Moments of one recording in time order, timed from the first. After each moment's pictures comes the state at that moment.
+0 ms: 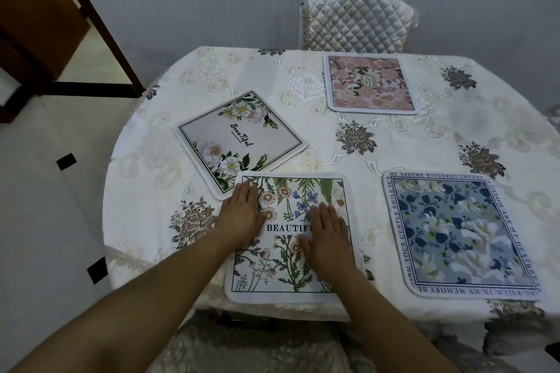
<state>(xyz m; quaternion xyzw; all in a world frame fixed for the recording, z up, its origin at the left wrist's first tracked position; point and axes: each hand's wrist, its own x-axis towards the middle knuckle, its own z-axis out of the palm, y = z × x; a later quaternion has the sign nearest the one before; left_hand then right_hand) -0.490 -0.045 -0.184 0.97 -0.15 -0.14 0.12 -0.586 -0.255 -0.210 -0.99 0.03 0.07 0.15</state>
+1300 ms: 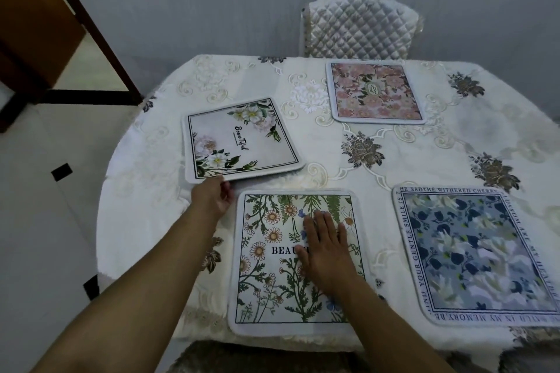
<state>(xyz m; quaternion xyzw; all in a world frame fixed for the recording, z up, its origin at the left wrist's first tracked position) -0.379 -0.014 -0.149 0.43 0.46 -0.14 0.76 -0.552 -0.246 -0.214 -0.98 0.00 0.13 0.12</state>
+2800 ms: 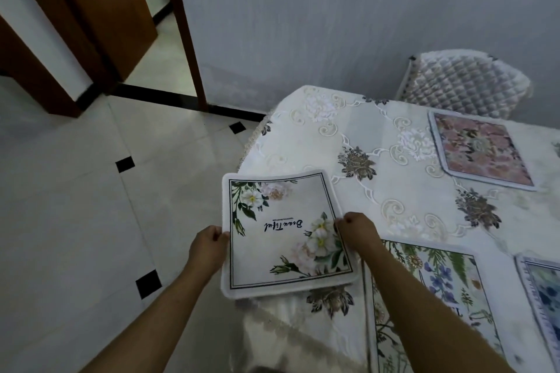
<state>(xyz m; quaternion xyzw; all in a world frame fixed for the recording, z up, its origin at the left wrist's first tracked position) -0.417 0.303 -0.159 0.84 0.26 -0.13 0.45 -0.378 -0.019 -0.141 -0.93 0.17 0.16 0.29</state>
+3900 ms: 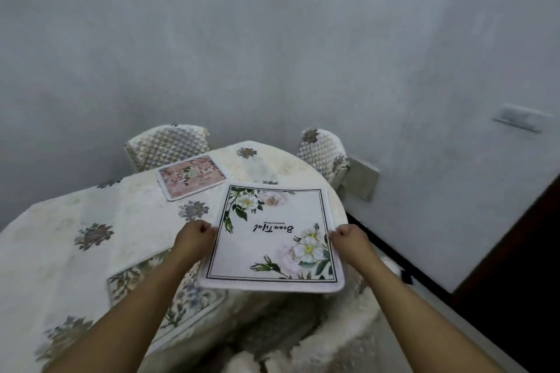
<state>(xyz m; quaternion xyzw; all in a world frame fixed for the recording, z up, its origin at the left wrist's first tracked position) -0.675 -0.220 0.073 0.90 -0.24 -0.14 0.33 -0.924 -0.462 0.062 -0.80 0.46 -0.14 0.36</state>
